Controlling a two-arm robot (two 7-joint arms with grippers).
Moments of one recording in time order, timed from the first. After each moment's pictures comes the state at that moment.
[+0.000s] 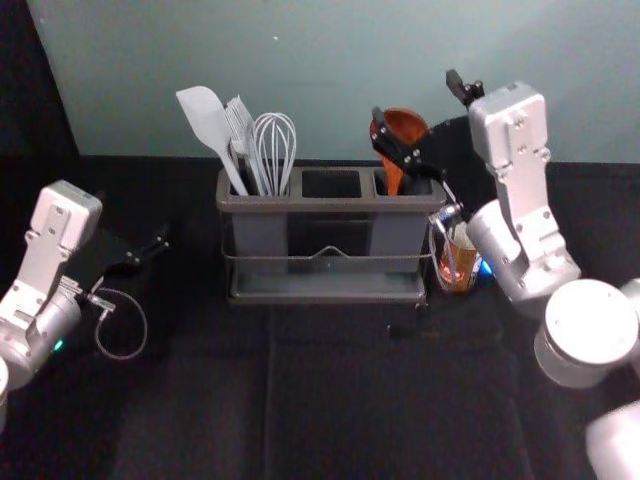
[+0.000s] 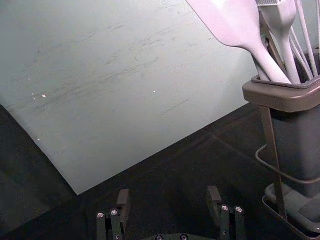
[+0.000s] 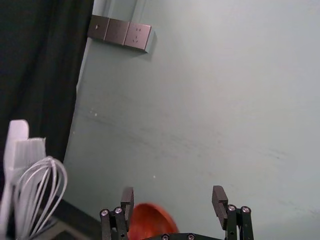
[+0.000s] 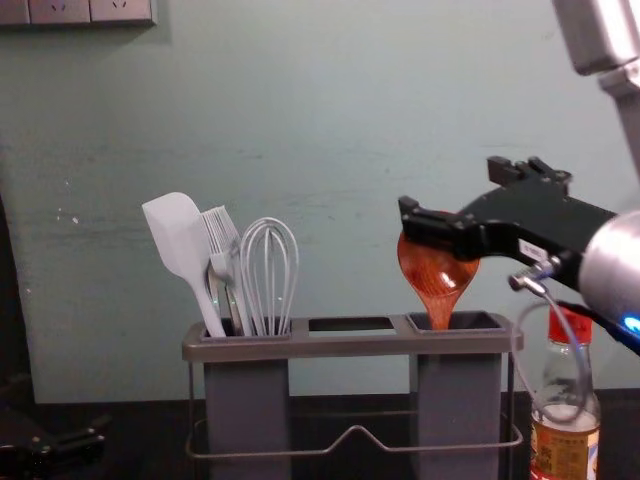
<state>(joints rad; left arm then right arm) -0.20 0.60 0.45 -1.41 -0.25 -0.12 0.03 0.21 0.13 -0.26 -1.61 -0.18 -0.07 0.12</state>
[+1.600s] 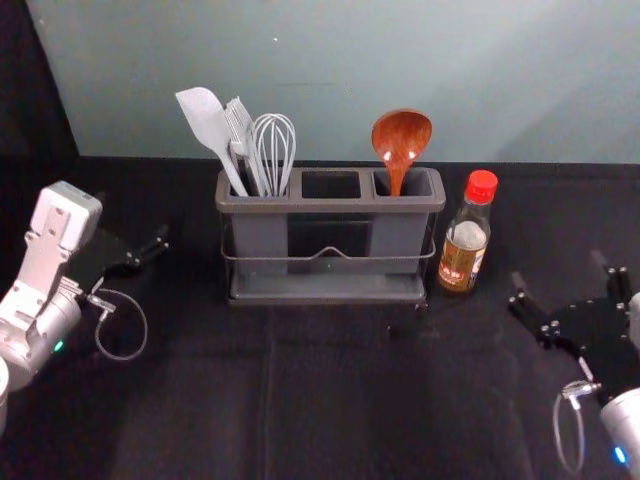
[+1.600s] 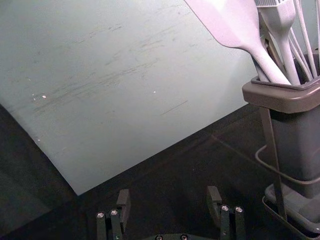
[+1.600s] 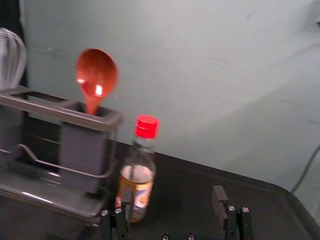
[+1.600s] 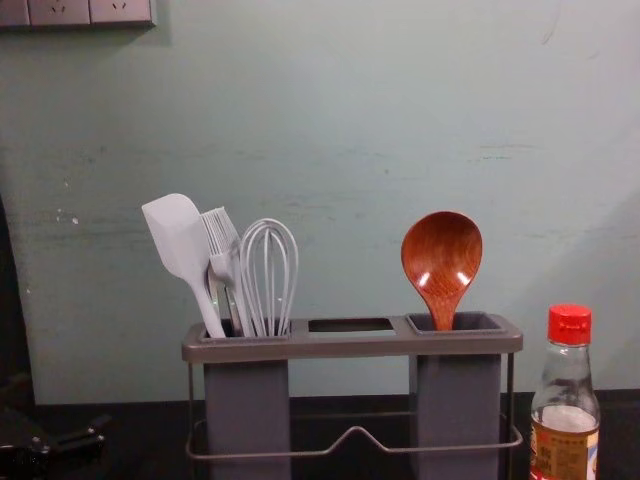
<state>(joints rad) -0.20 0.60 0.45 -1.41 -0.25 -0.12 0.03 -0.30 0.19 -0.02 -1.83 -0.10 -0.13 0.08</state>
